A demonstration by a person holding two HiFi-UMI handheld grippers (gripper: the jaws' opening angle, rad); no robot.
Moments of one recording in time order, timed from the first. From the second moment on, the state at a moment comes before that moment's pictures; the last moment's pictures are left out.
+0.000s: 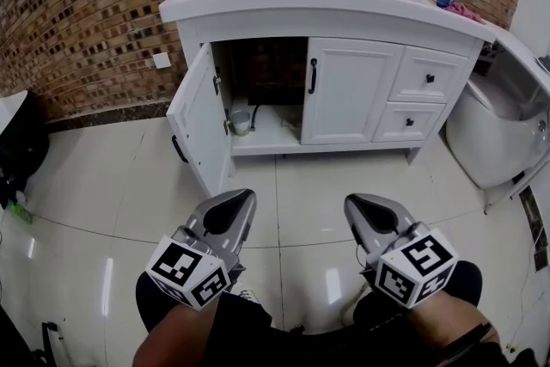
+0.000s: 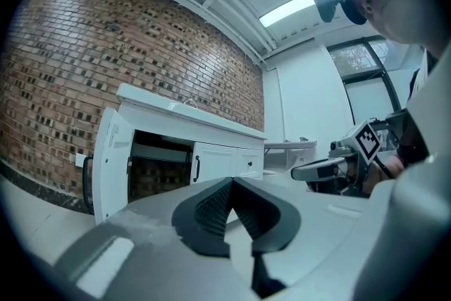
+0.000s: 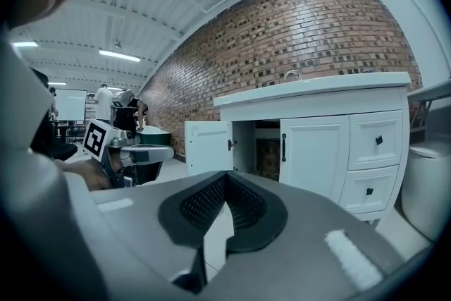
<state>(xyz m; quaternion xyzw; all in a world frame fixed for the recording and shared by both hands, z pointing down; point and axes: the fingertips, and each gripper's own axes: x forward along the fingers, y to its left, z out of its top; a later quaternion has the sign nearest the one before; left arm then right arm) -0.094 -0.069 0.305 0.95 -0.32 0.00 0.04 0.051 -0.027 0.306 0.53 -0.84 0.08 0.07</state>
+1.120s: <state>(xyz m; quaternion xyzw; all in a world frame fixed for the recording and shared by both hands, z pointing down) -0.098 -0.073 0.312 0.94 -0.34 0.00 0.05 0.054 -0.028 0.308 0.53 -0.84 0.08 0.07</state>
